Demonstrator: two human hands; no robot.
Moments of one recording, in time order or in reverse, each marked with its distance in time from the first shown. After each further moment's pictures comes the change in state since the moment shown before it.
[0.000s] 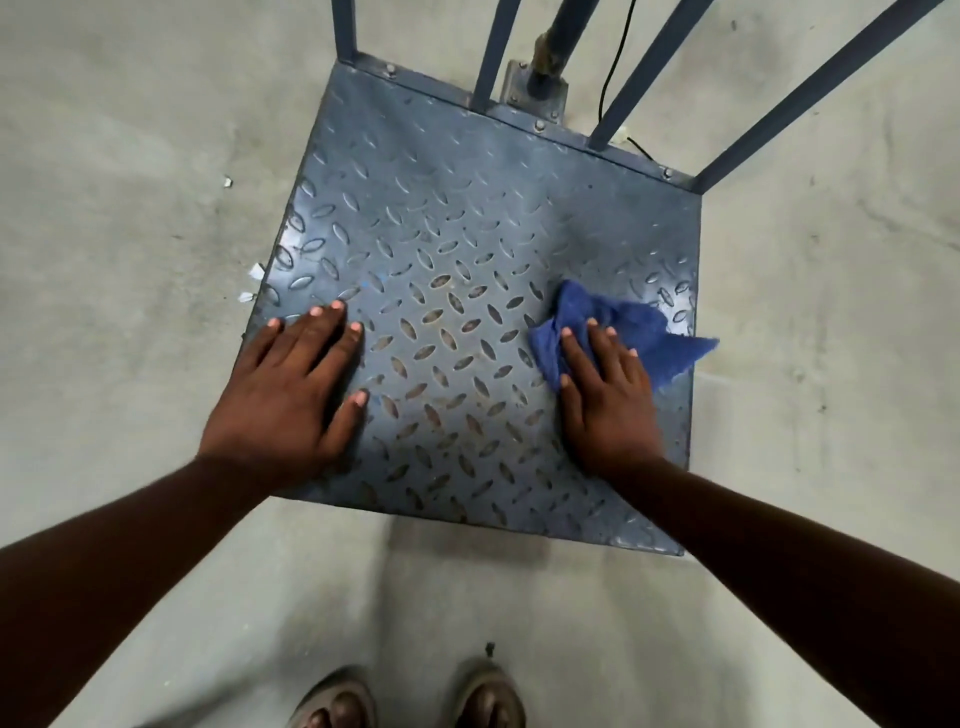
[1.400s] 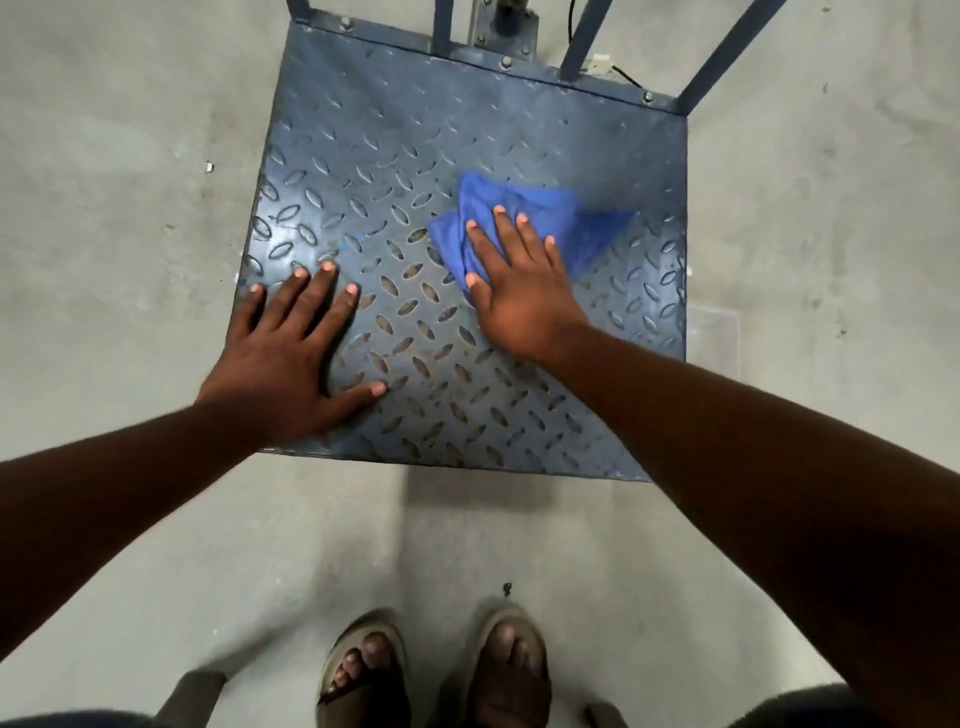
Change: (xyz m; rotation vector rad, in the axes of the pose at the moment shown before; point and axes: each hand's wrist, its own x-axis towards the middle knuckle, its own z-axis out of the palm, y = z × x) left_hand 0.004 0.005 -0.015 0.118 -0.233 0.013; right_hand 0.073 -0.063 0.003 0.021 -0.154 -0.011
